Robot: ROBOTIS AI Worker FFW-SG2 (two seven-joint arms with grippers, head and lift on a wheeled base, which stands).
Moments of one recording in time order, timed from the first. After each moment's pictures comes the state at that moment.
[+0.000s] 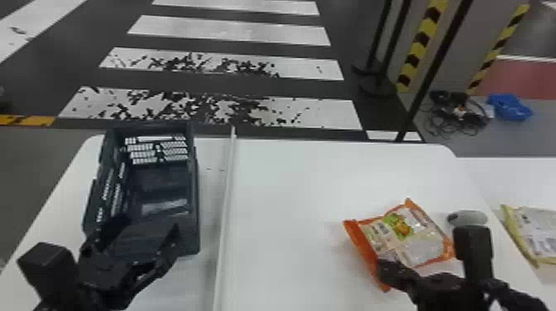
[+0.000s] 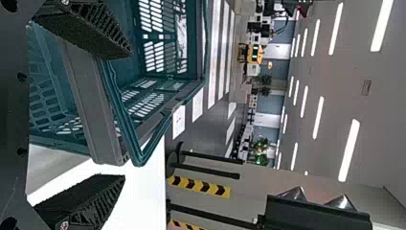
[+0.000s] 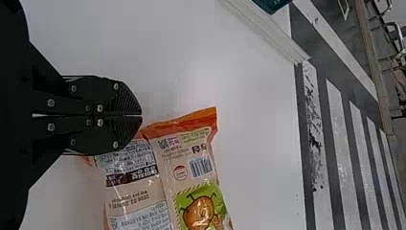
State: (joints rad) left arm 0.51 0.29 -0.05 -1.93 0.31 0.03 -0.15; right arm 0.45 -0.19 -0.22 -2.16 -0.13 0.93 0.54
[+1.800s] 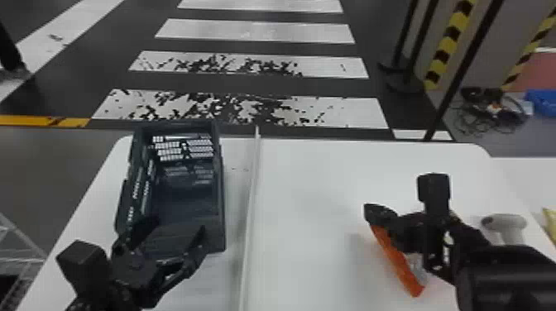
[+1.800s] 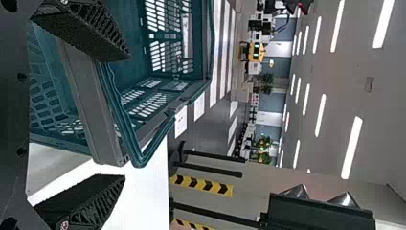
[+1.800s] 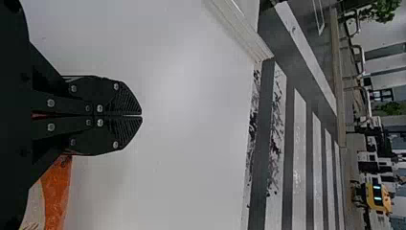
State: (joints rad) left arm 0.54 0.30 -0.04 -1.96 0.30 0.03 -0.15; right arm 0.03 -0.13 -0.05 -1.64 0.02 0.63 0.49
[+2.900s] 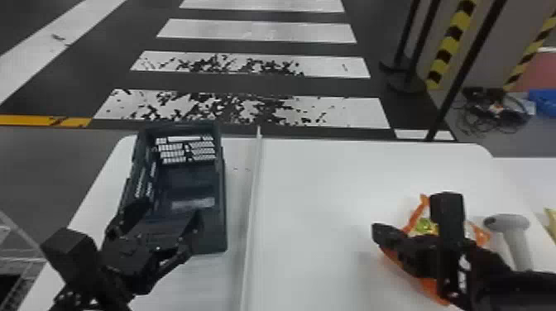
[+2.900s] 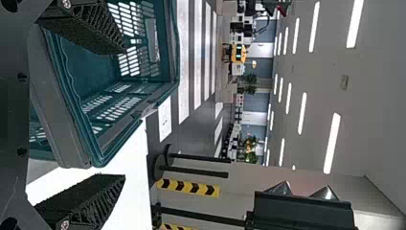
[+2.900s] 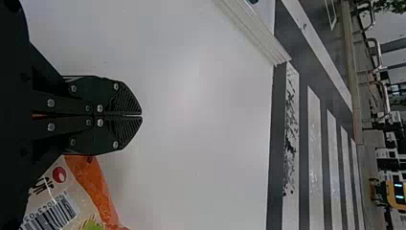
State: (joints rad) left arm 0.54 0.30 -0.01 -2.04 0.28 0.02 -0.14; right arm 0.17 -0.14 -0.07 -1.81 0.01 0.73 0.49
